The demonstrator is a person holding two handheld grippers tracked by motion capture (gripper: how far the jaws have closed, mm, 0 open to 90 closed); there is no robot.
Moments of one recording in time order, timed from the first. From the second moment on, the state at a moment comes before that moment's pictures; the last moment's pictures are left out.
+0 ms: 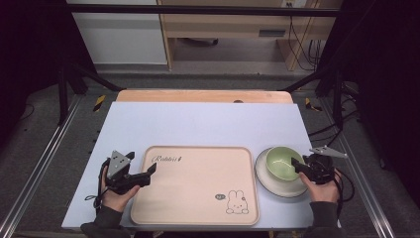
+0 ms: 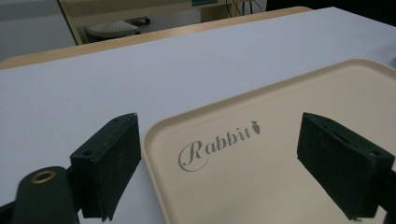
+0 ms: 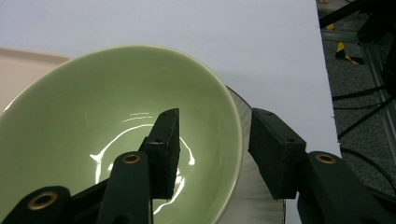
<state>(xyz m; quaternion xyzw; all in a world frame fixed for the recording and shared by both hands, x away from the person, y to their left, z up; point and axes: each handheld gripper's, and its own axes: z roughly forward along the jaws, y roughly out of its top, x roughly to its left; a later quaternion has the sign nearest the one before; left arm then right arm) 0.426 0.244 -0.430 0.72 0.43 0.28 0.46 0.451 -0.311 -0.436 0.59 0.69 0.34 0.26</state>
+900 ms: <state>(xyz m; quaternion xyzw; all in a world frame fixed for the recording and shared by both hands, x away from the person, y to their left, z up) 0.427 0.244 -0.432 0.73 0.43 0.28 0.46 0.461 -0.313 -0.440 0.62 0.69 0.31 0.20</state>
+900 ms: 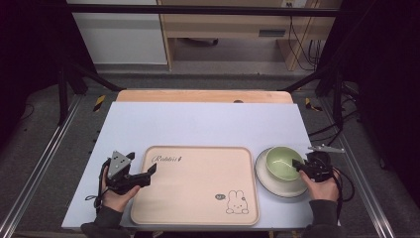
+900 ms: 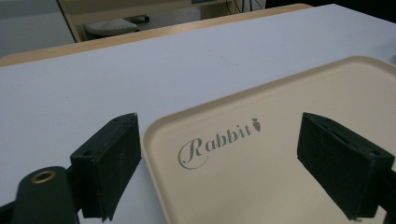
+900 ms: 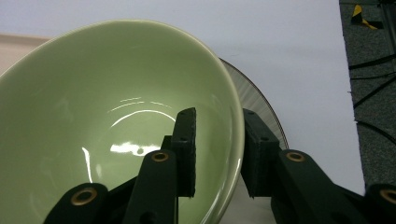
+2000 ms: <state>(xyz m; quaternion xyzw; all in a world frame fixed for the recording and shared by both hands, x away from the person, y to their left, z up) 0.426 0.242 -0.432 0.73 0.43 0.28 0.46 0.468 -0.314 -0.444 0.63 0.69 0.29 0.19</state>
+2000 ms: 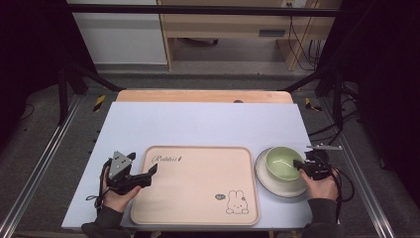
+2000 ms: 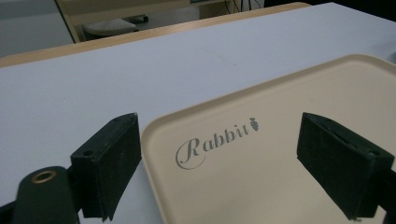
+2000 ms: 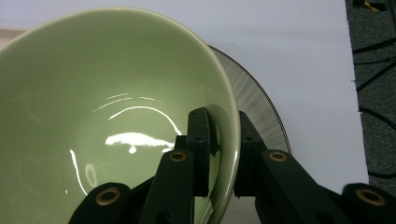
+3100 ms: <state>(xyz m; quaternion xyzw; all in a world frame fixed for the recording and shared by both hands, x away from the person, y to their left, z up) 0.427 0.242 -0.432 0.73 0.43 0.28 0.46 0.469 -0.314 -0.440 0.65 0.68 0.30 0.16</state>
